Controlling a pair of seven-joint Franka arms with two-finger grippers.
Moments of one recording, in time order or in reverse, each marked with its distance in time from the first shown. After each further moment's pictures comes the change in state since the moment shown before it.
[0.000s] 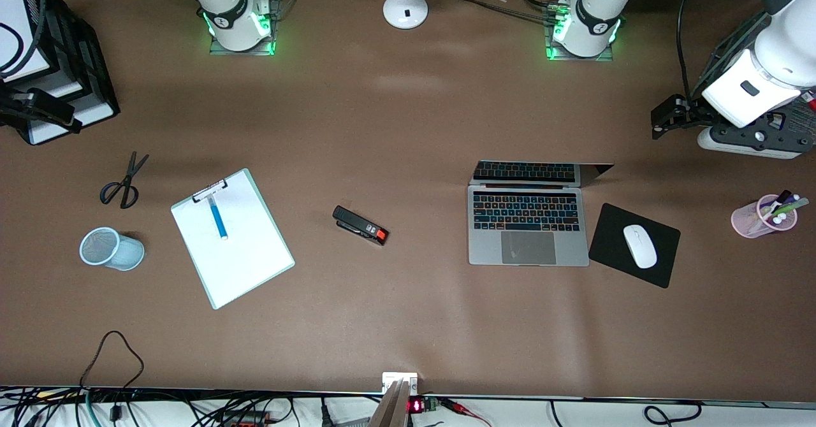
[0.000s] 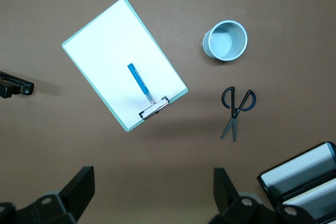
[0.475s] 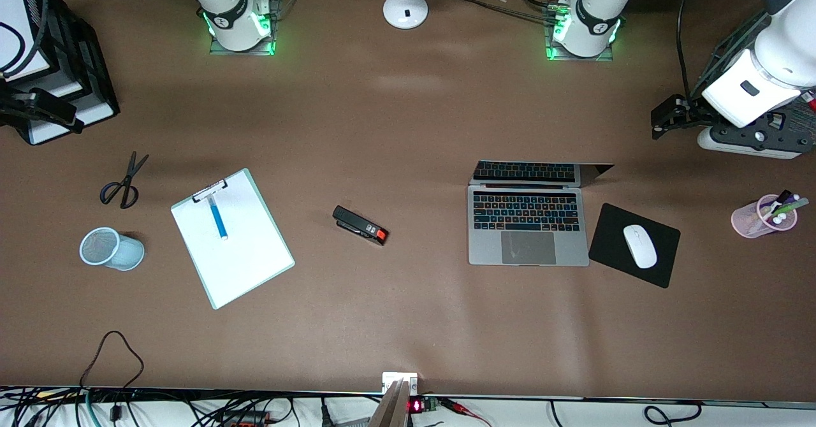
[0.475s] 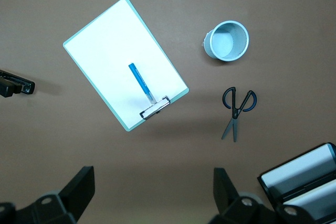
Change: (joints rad) left arm 0.000 0.000 0.000 0.000 0.000 0.000 0.000; right arm 0.005 0.000 0.000 -0.001 0.000 0.000 -0.001
